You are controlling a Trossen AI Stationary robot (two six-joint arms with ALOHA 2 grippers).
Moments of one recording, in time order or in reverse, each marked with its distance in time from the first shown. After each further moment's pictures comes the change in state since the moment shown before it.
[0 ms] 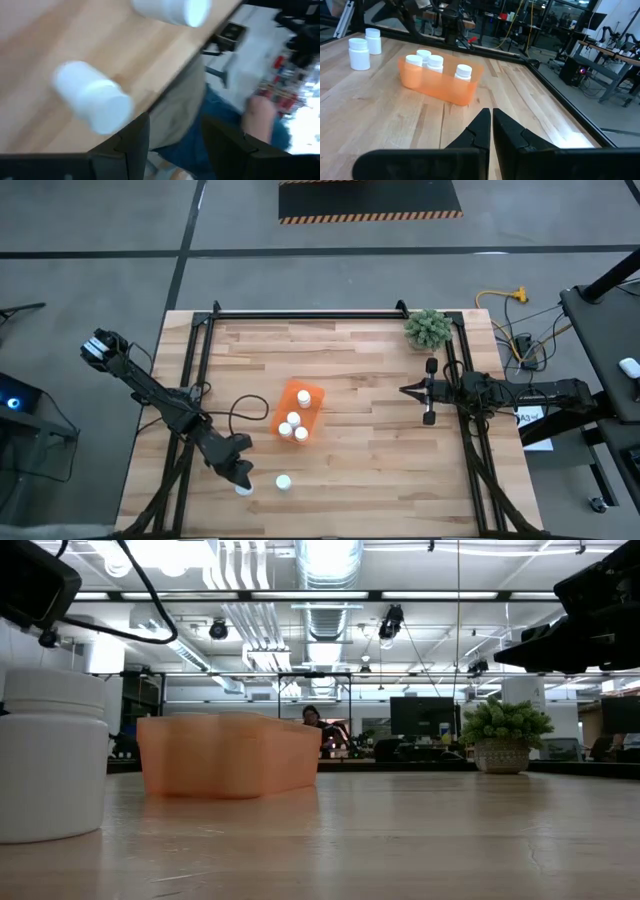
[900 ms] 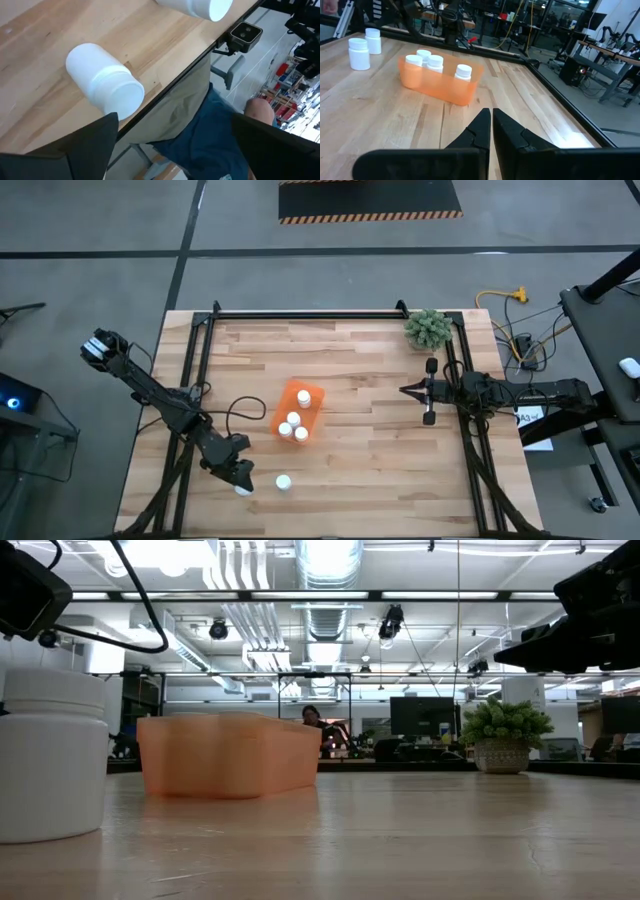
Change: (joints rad) left arm 0.000 0.000 -0.002 -0.025 0.038 -0.098; right arm 0.000 0.000 0.000 0.000 0.000 0.000
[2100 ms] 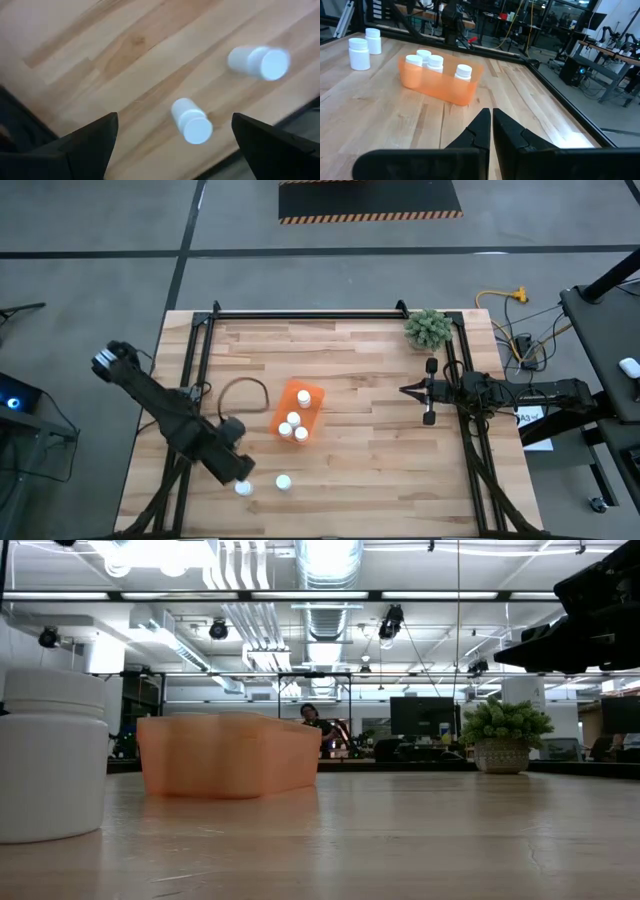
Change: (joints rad) left arm -0.030 0.266 0.625 -1.033 -0.281 0.169; right arm 0.000 0.000 0.000 0.000 0.000 0.000
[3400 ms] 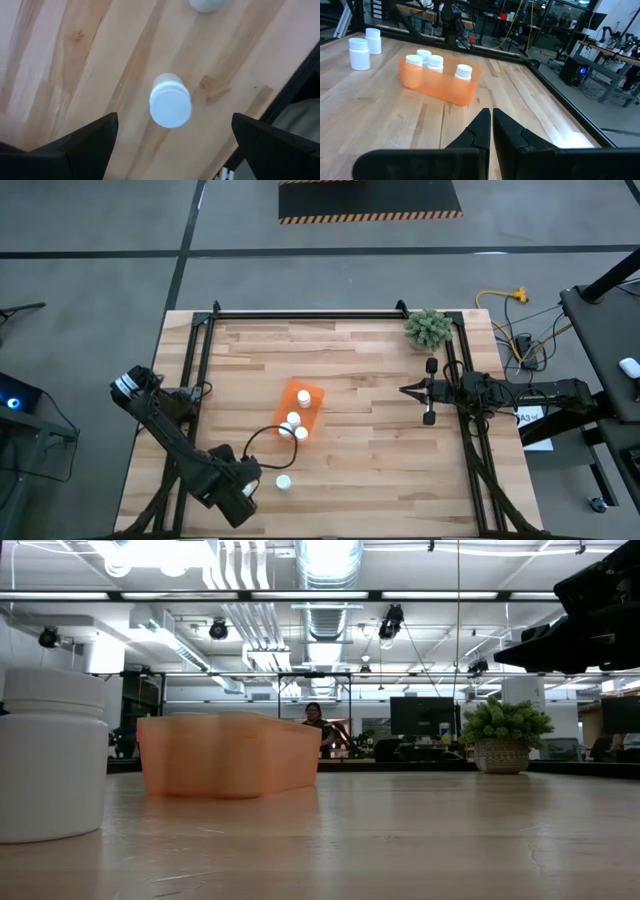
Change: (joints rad) left arm -0.118 0.306 0.178 0.025 0.021 0.361; right arm 0.000 0.000 0.000 0.000 0.000 0.000
